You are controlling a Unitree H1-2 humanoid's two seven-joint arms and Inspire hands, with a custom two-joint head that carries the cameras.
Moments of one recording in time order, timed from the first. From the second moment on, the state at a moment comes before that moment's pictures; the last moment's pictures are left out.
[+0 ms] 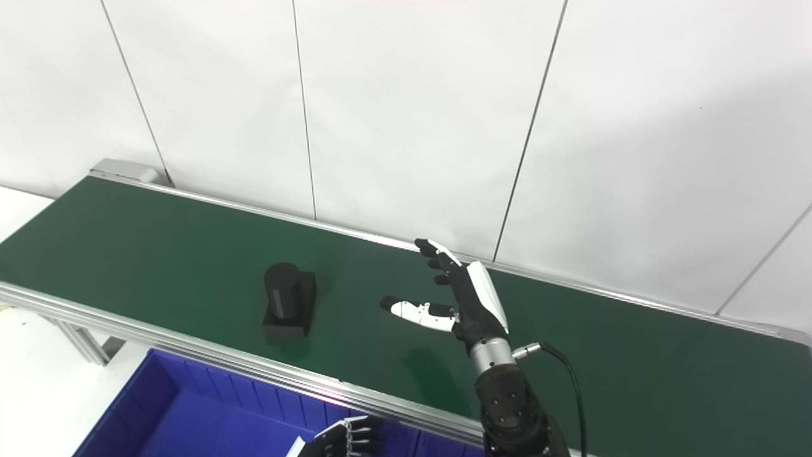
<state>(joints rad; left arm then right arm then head) 0.25 -0.01 -0.29 0.29 0.06 -0.43 0.07 -0.44 0.03 0.31 0.27 -0.39 0.12 0.07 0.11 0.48</state>
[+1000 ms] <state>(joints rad) 0.25 -0.02 -0.35 0.30 0.10 -0.43 0.15 -0.51 0.10 0.40 0.53 -0.40 0.03 0.06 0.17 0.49</state>
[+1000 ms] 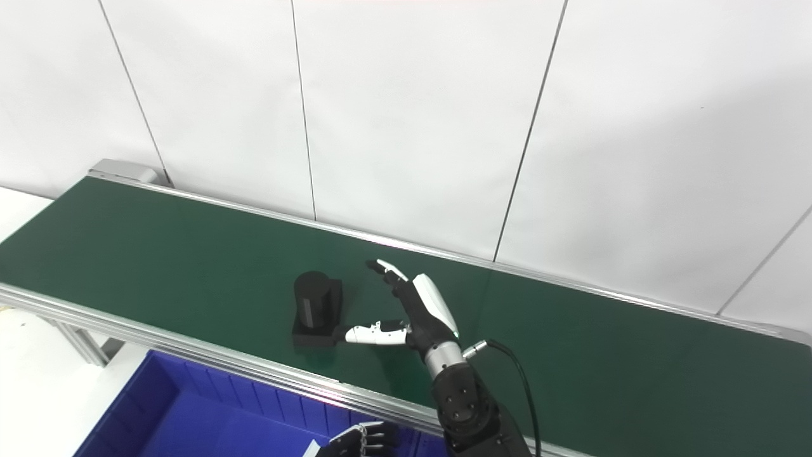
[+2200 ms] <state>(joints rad) 0.25 0.00 -0.43 0.29 0.14 -0.43 0.26 -0.58 0.13 0.40 0.70 -0.40 -0.05 0.00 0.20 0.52</state>
